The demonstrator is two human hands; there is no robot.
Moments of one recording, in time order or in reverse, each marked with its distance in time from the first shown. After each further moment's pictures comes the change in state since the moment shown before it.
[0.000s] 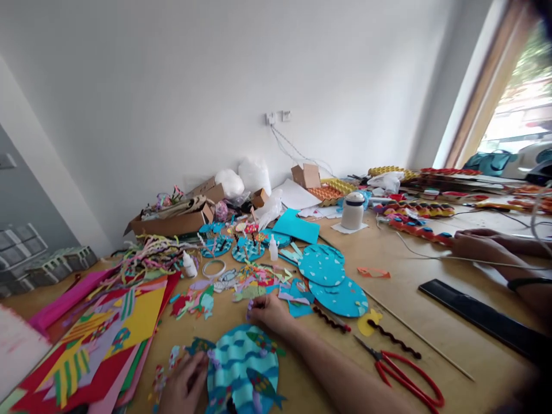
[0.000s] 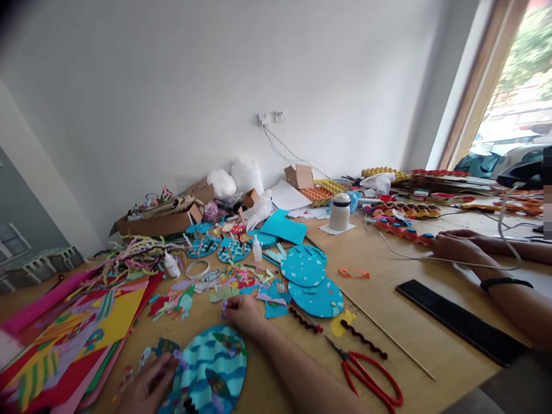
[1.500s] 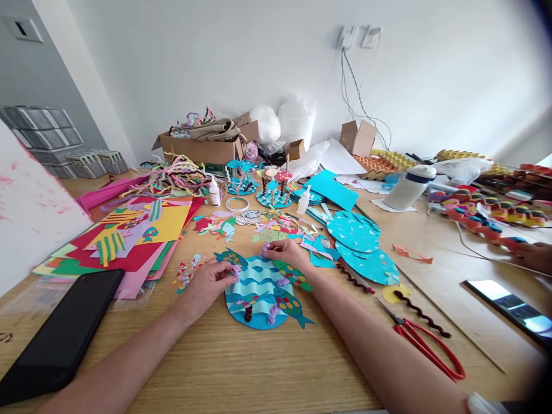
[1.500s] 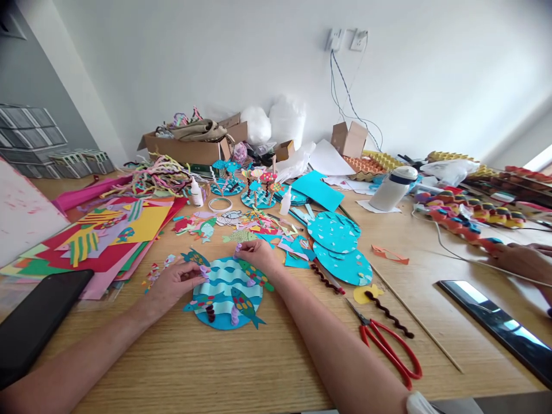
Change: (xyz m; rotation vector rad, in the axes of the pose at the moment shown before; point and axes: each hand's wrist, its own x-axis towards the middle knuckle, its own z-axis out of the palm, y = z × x) left_hand 0.012 0.008 0.011 -0.343 -0.291 -0.125; right_hand -0.002 -0.014 0.006 -0.127 -0.131 0.037
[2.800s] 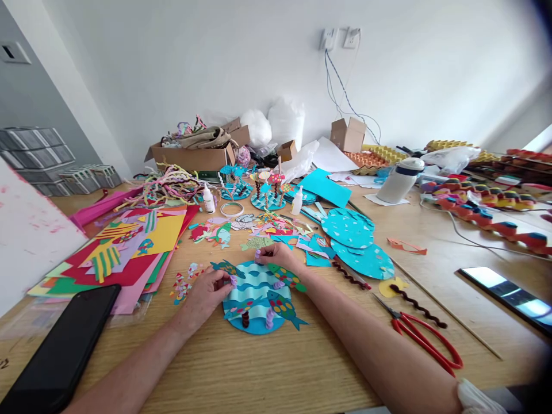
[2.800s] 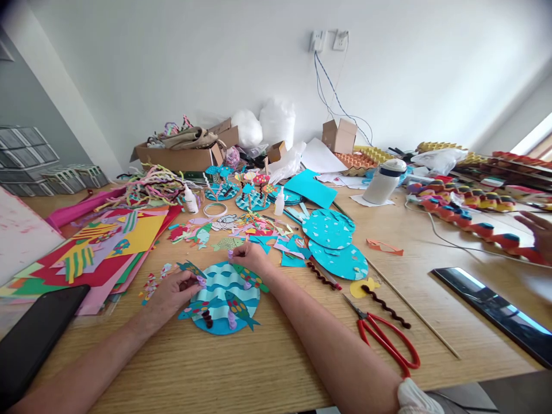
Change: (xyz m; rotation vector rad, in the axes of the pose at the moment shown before) left_hand 0.000 0.004 0.002 0.111 -0.008 -0.005; right_hand 0.004 -0.004 0.001 -0.269 -0.060 -0.090
